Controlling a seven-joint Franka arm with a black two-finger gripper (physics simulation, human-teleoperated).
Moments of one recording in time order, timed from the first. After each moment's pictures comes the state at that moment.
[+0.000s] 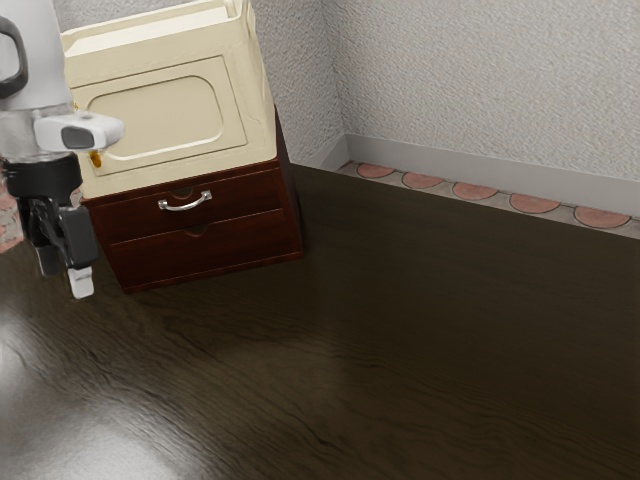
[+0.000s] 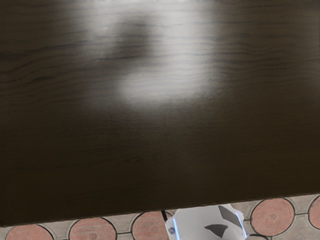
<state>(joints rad) -0.07 -0.20 0.32 -1.59 0.08 1.15 0.37</state>
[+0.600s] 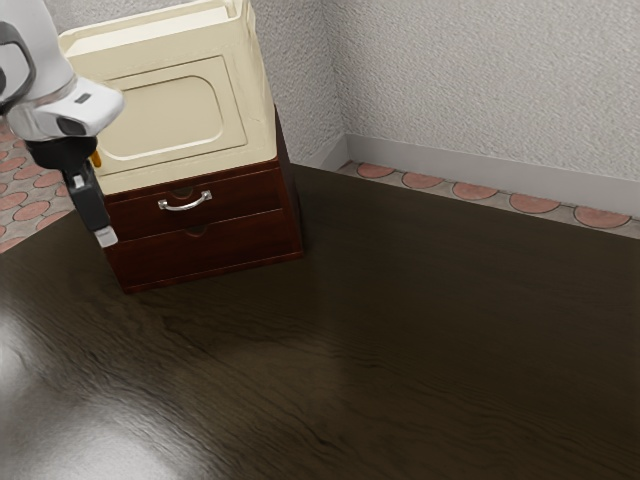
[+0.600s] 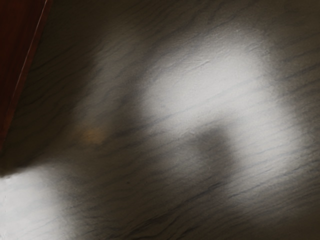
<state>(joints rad) -0.04 -0.16 0.35 -1.63 0.16 1.59 0.79</state>
